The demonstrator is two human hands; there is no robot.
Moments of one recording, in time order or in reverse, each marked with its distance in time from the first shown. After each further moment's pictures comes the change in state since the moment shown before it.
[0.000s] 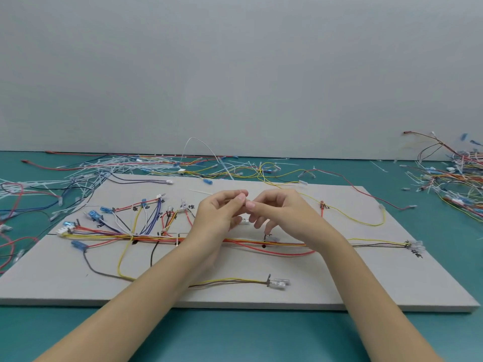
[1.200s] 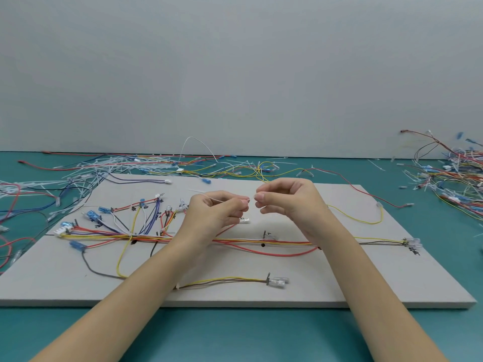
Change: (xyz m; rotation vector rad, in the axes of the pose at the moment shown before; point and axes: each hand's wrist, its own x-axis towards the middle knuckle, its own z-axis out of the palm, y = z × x) left_hand -0.010 0.020 -0.008 0.106 -0.021 0.006; right_hand -0.002 -0.003 -0.010 0.329 0.194 -0.031
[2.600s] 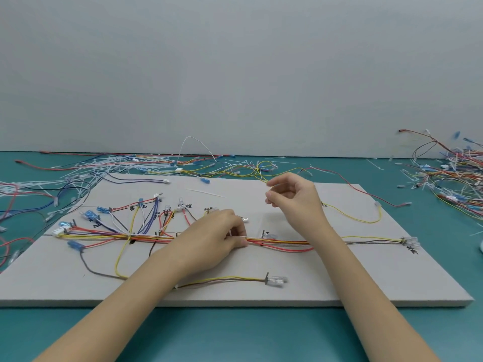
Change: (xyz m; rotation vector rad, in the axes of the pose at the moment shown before) left_hand 0.007 -0.022 -0.020 1.171 -0.422 0.355; right_hand 0.012 0.023 -0.007 -0.361 0.248 -0.155
